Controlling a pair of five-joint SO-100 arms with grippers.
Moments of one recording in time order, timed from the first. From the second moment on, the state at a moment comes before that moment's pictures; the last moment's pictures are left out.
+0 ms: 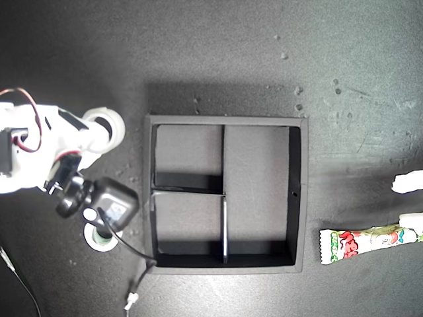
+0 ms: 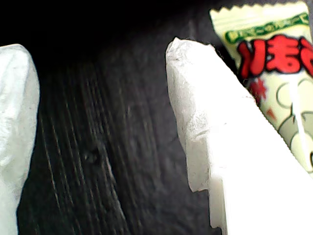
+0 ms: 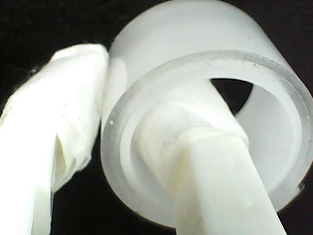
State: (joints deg) arm 0 -2.3 116.4 125.1 57.9 -60.5; arm 1 -17.6 191.1 171.7 34.4 92.6
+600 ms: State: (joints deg) arm 0 2.5 89.0 76.3 75.3 -55.5; arm 1 -20.0 136.1 126.9 43.9 92.6
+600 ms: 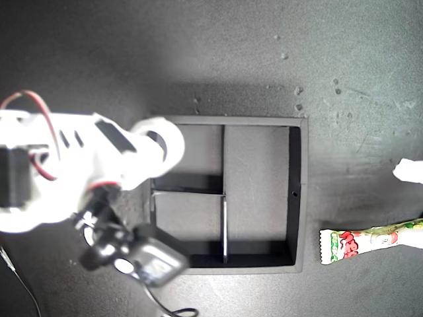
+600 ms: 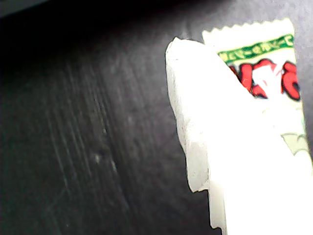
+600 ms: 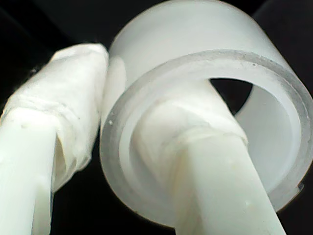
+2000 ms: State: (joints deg) arm 0 5.1 45.4 19.7 104.0 -60.5; arm 1 -43.2 114.6 133.0 48.6 116.7
